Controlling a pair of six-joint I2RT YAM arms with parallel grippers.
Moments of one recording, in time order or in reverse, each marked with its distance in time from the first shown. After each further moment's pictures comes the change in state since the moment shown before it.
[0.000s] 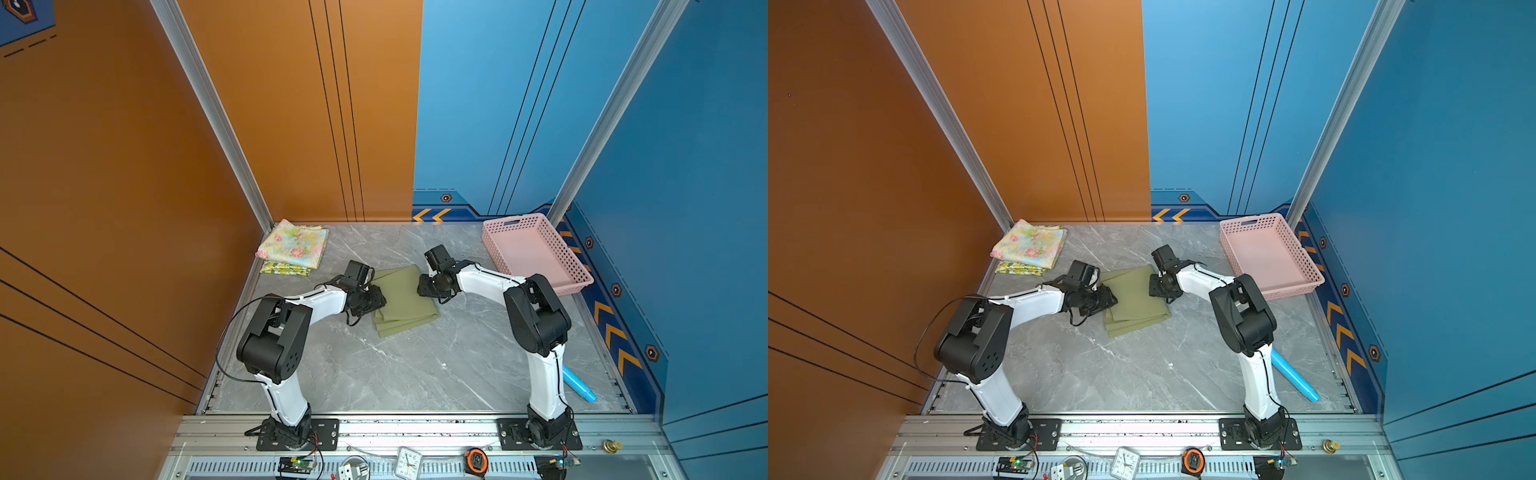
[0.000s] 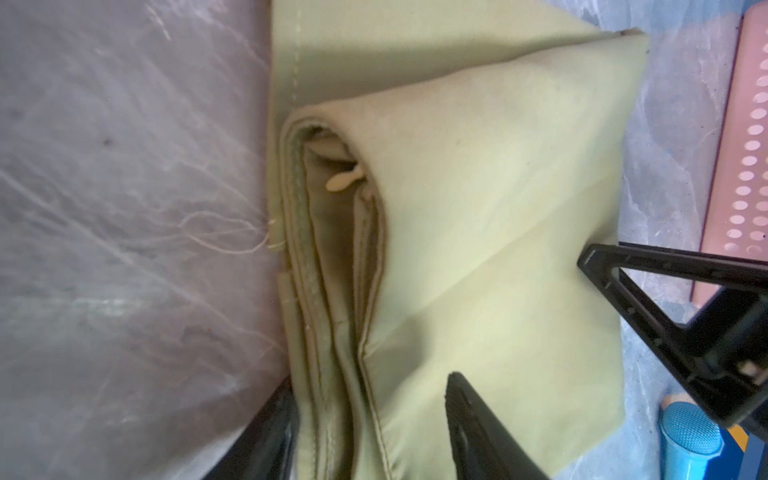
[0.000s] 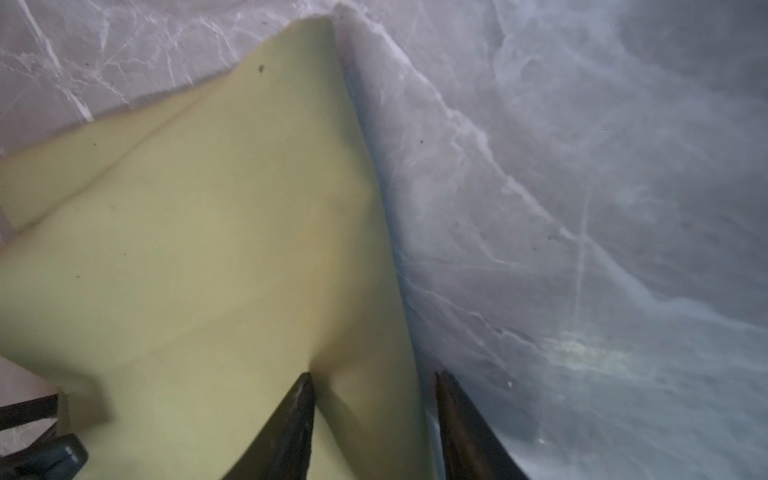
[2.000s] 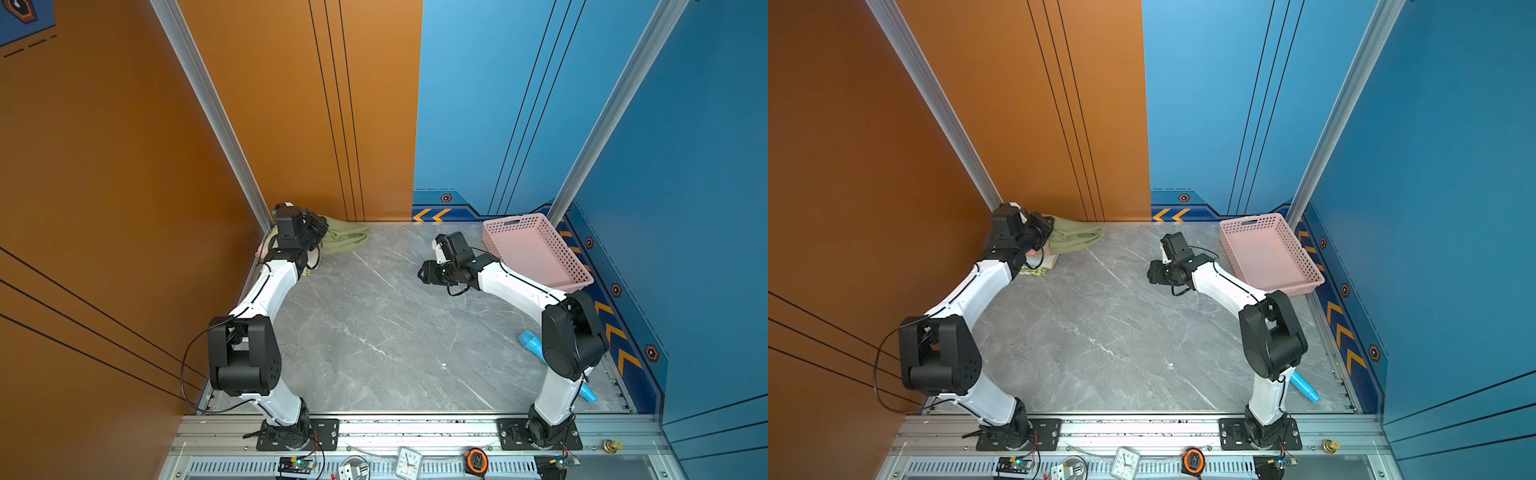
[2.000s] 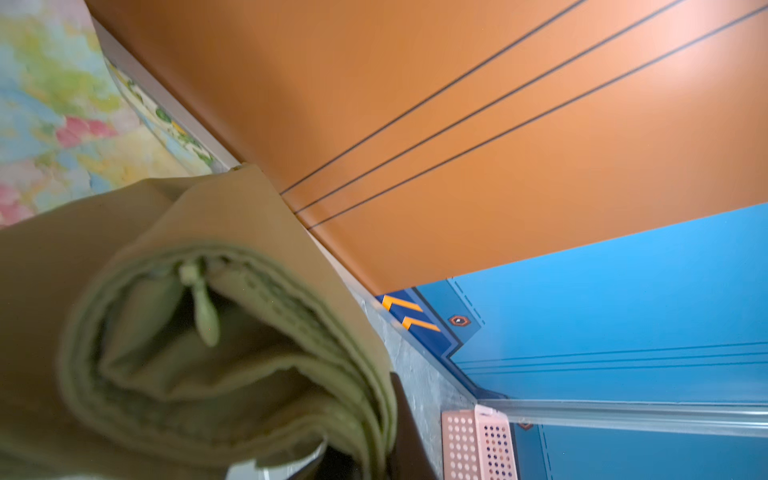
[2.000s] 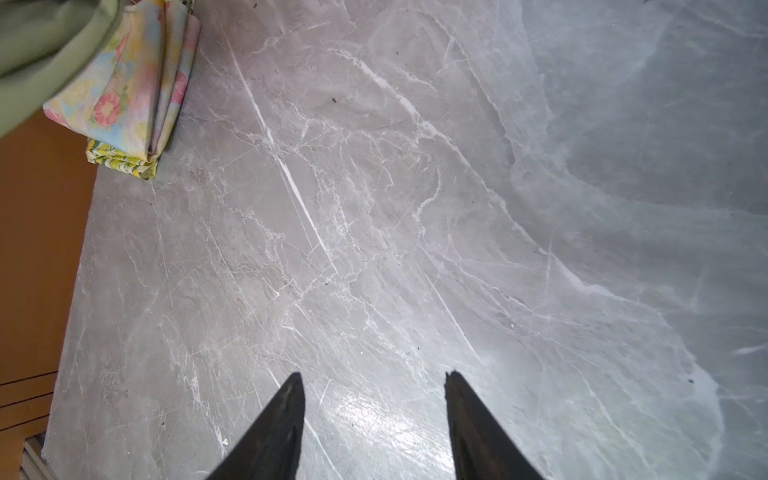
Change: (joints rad) left arm 0.410 -0.141 0.336 0.235 -0.069 -0.261; right arm -0.007 -0.258 -0.042 -0.001 -0.058 -0.057
